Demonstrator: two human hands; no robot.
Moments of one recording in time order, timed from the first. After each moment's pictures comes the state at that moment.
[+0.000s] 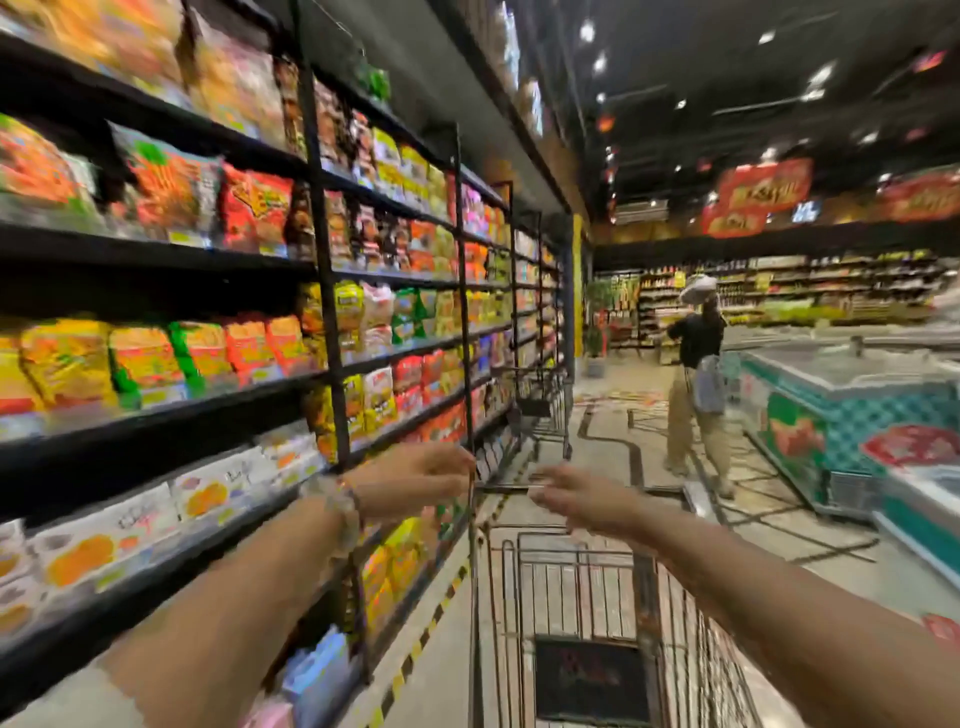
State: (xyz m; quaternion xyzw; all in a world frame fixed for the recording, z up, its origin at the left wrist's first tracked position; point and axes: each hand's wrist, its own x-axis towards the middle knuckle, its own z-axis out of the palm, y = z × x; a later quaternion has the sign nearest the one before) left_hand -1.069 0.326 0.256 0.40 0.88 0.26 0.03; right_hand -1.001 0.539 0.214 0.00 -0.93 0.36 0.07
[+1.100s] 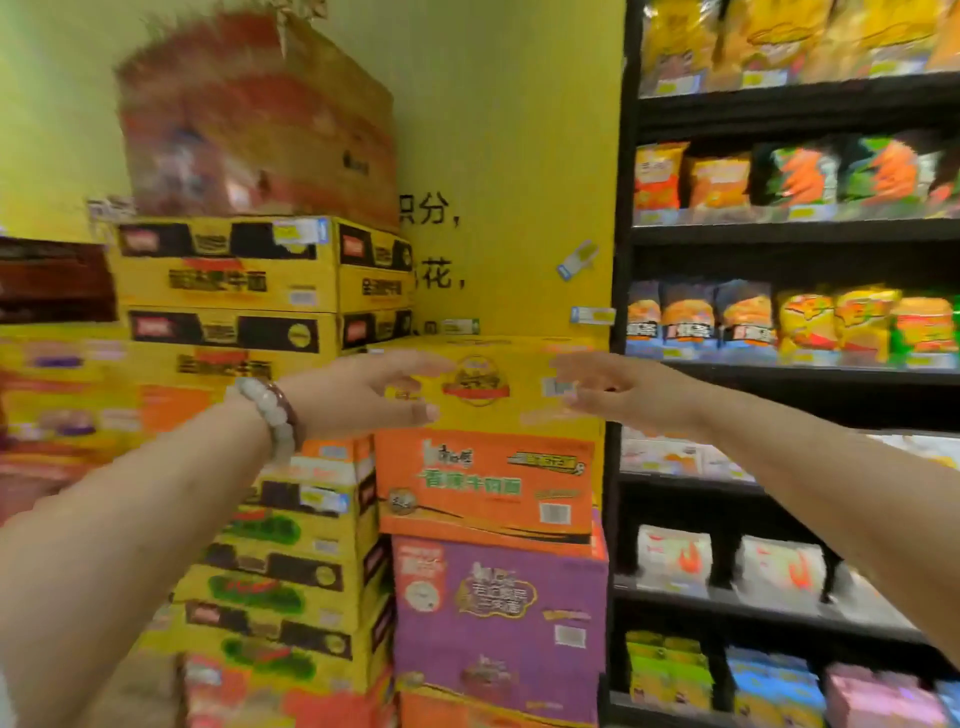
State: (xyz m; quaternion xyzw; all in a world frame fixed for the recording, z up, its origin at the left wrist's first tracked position) left_hand -0.445 -0.053 0.311 -0.24 0.94 0.16 -0.20; right_hand -0.695 0.090 0.304 0.66 -0.68 0.31 -0.09
